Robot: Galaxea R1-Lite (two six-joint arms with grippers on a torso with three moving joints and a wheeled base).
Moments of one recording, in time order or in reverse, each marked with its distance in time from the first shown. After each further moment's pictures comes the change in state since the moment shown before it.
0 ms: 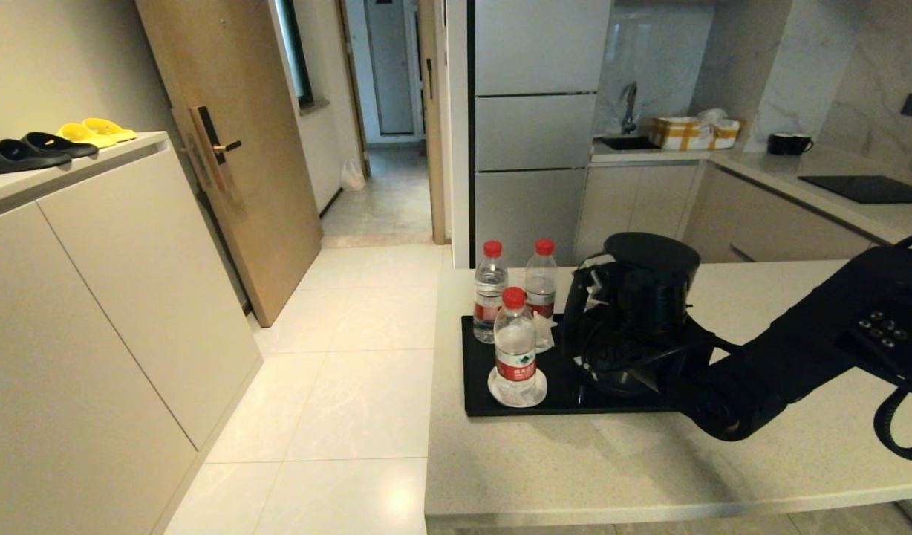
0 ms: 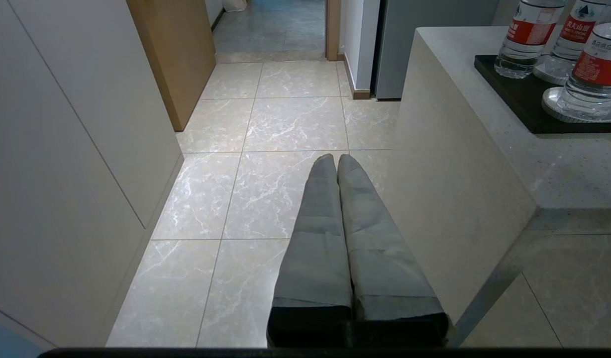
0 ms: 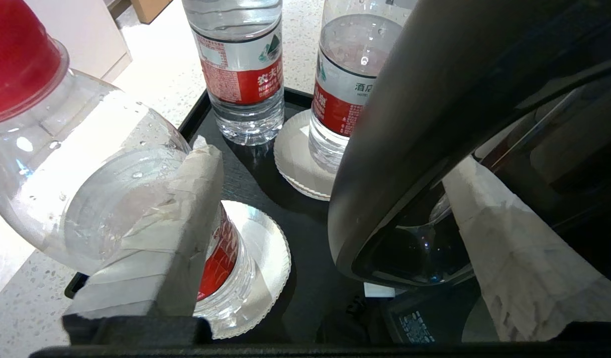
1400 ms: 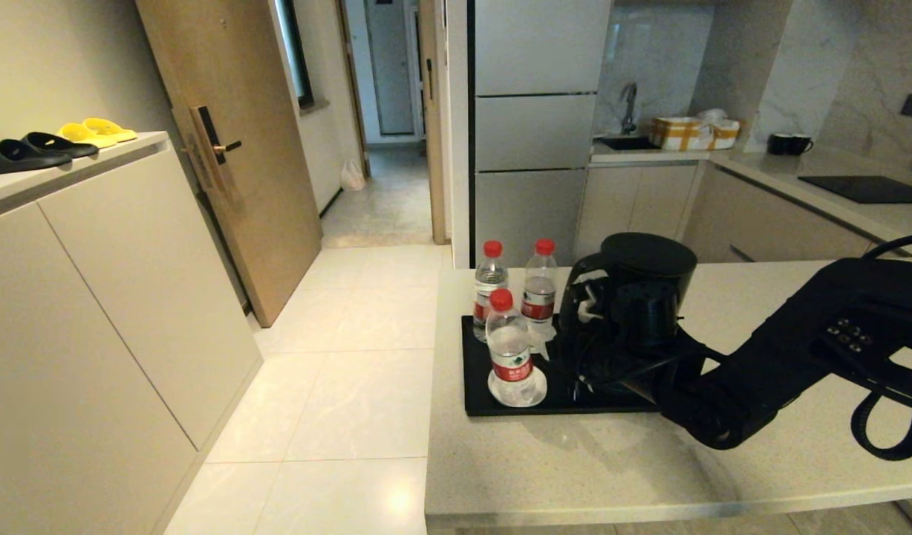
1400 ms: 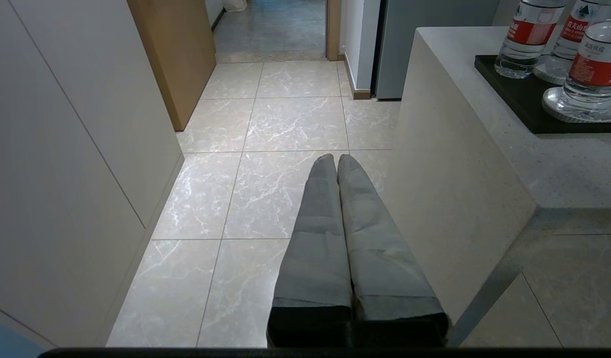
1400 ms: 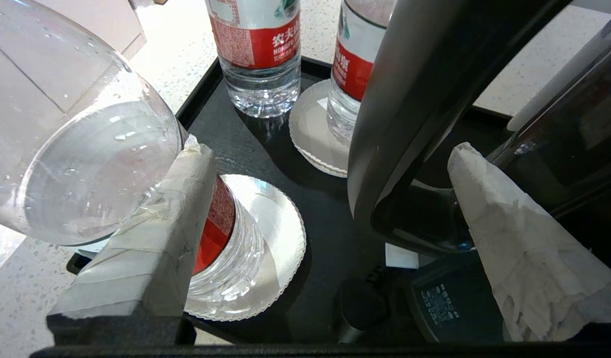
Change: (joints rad) left arm 0.000 0.000 0.000 0.000 0.000 0.000; right arm -0.005 0.051 0.013 -0.014 0.041 0.022
